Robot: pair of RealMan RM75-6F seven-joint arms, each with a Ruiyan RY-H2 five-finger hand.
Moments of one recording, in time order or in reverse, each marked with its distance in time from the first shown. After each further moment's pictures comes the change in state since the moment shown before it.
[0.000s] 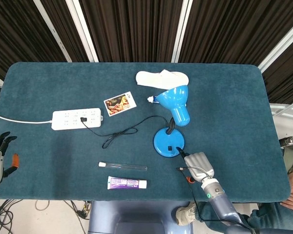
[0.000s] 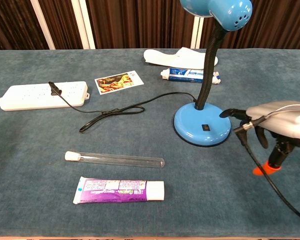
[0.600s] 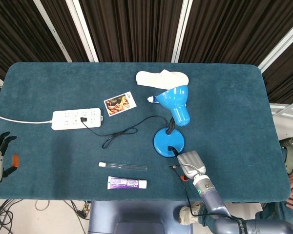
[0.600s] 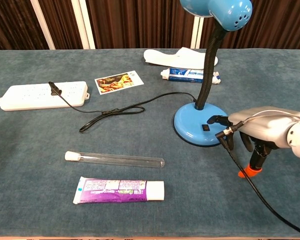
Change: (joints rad) left arm 0.000 0.000 0.000 0.002 0.000 0.000 -0.002; right arm 0.102 -0.081 -0.009 0.058 0.132 0.015 -0.048
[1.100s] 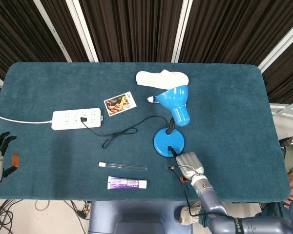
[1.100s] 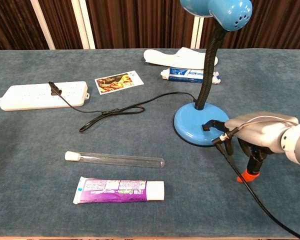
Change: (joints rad) left arm 0.000 0.000 0.001 0.001 0.001 0.000 -0.001; right arm 0.046 -0.018 -0.034 0.011 0.054 0.013 -0.021
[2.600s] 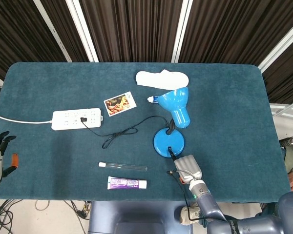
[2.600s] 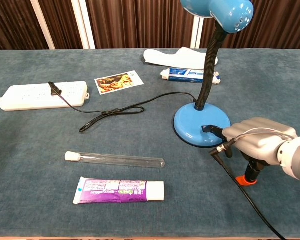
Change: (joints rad) left arm -0.001 -0.001 -0.002 0.007 0.002 0.004 0.002; right arm 0.059 -0.045 -0.097 -0.009 0.074 0.060 -0.057
